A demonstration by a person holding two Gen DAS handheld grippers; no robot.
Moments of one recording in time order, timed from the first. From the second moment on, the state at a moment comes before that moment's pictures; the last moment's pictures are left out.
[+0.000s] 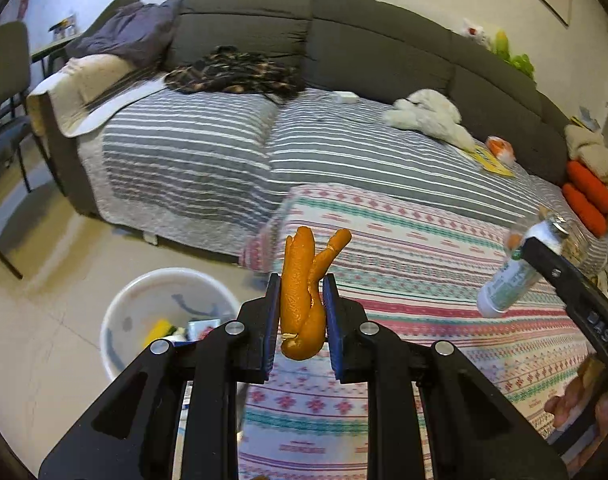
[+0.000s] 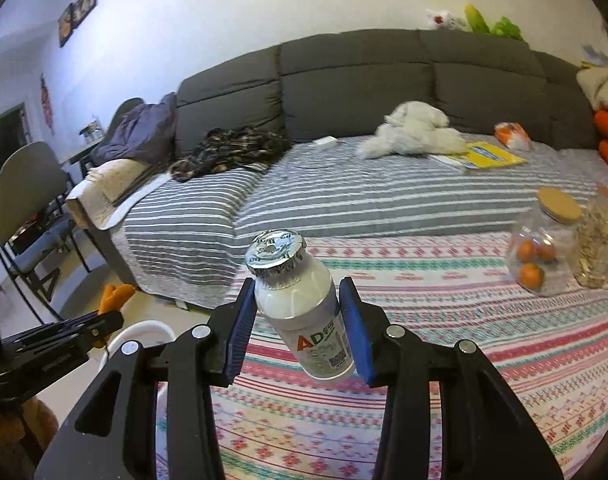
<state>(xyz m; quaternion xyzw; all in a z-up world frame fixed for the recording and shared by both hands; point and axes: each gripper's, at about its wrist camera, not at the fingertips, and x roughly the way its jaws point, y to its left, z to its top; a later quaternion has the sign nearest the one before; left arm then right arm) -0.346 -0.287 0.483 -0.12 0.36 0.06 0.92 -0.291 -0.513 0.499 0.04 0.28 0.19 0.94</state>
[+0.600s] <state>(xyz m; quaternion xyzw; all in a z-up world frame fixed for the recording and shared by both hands) -0.378 -0.160 0.479 -0.23 0.37 0.17 0.88 -0.302 -0.394 0.485 0.05 0.31 0.30 0.90</state>
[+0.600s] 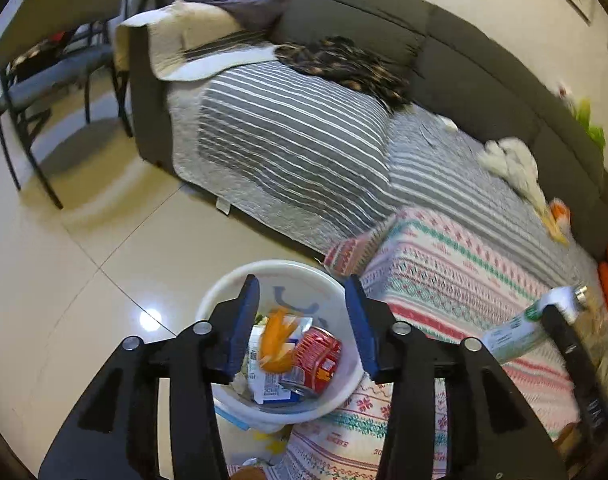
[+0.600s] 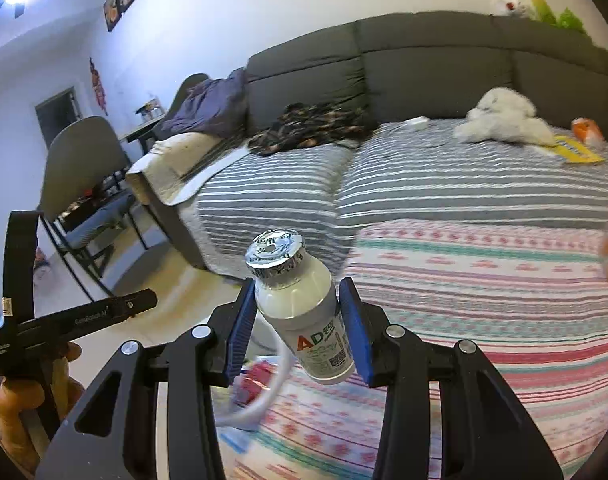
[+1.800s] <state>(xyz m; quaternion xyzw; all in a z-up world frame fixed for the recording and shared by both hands) -0.438 -0.164 0.559 -0.13 0.16 0.34 0.92 -0.321 -0.365 0.523 0.01 0.22 0.23 0.95</state>
